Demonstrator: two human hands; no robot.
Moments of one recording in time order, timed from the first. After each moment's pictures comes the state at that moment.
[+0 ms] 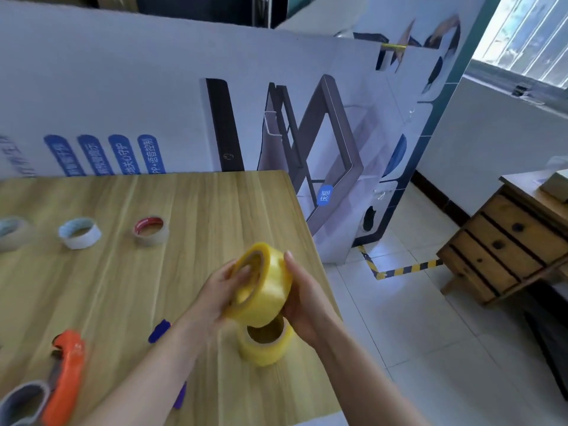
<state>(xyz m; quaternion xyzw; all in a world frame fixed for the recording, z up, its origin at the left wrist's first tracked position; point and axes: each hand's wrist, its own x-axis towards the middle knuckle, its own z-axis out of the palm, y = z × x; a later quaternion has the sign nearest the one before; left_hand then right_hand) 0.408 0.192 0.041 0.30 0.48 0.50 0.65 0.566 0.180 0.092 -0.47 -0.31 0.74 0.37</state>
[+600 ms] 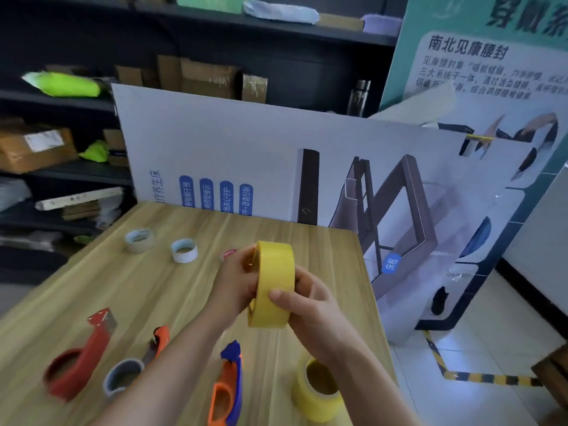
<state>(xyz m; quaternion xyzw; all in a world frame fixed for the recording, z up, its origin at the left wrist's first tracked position) 0.326 0.141 0.151 0.45 0.57 0.60 0.35 0.480 0.151 0.167 -0.19 -0.56 0.74 0.32</state>
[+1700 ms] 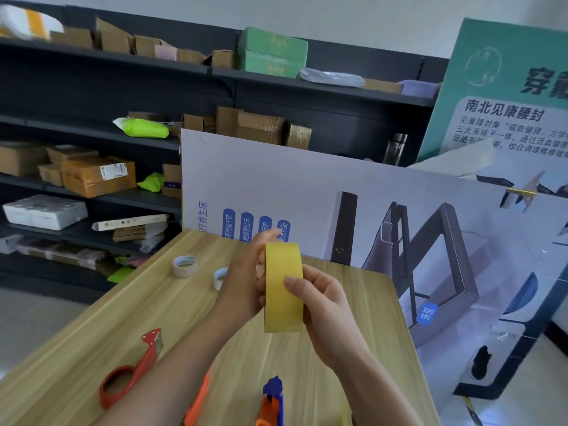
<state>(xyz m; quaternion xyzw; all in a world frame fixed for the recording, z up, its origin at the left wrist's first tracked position) 0.253 0.090 0.205 0.55 0.58 0.59 0.12 0.399 0.111 0.216 -0.19 -0.64 0.65 0.37</state>
